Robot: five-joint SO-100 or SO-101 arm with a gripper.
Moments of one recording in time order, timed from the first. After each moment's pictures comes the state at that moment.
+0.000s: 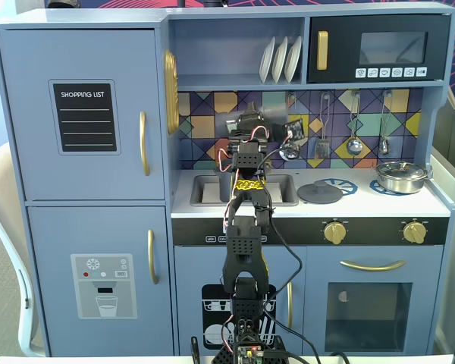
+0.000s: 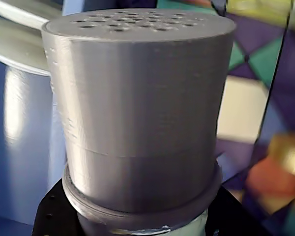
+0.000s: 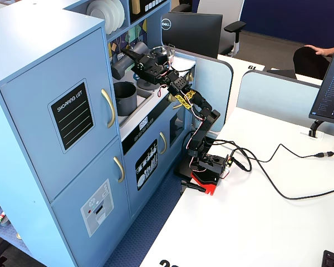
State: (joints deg) arm 9.1 114.4 79.3 30.2 1.1
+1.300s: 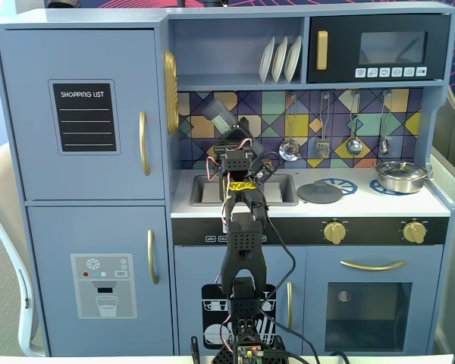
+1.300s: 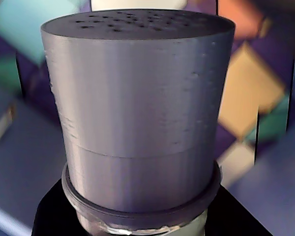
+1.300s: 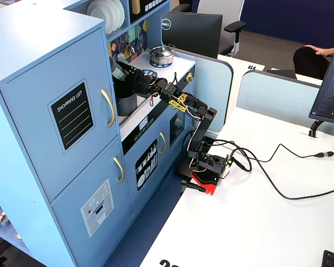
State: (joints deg) arm 1.2 109.6 87.2 20.9 55.5
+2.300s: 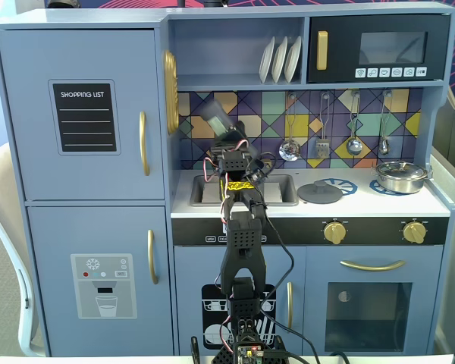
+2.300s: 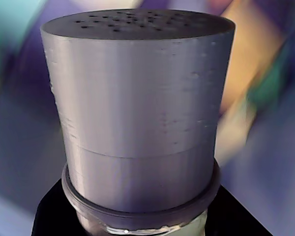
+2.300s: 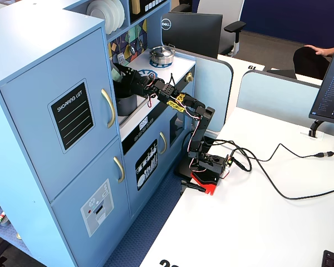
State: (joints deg) arm -0.1 107.8 86.1 21.0 59.6
